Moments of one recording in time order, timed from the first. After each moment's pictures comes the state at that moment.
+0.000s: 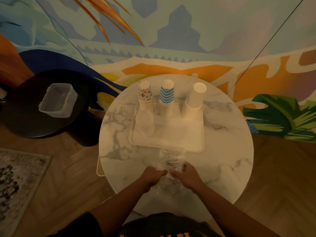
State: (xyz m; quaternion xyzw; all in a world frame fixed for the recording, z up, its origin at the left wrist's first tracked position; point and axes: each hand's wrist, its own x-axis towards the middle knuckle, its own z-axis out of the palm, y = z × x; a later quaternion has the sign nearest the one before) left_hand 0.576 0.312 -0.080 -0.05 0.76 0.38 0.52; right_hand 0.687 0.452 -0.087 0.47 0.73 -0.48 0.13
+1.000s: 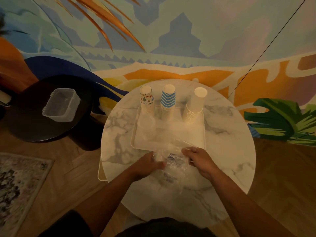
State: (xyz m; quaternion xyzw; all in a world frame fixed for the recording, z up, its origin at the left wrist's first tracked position) left_hand 0.521 0.305 -0.018 0.18 0.66 0.50 0.54; right_hand 0.652 0.508 -0.022 0.44 0.58 -0.69 0.04
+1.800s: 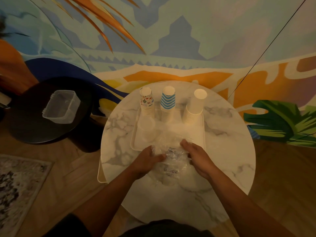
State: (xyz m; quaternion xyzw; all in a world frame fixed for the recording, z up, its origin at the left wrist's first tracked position) left_hand 0.520 0.318 0.005 0.12 0.64 0.58 0.48; right_hand 0.641 0.502 -0.003 0.40 0.60 -0.70 0.03
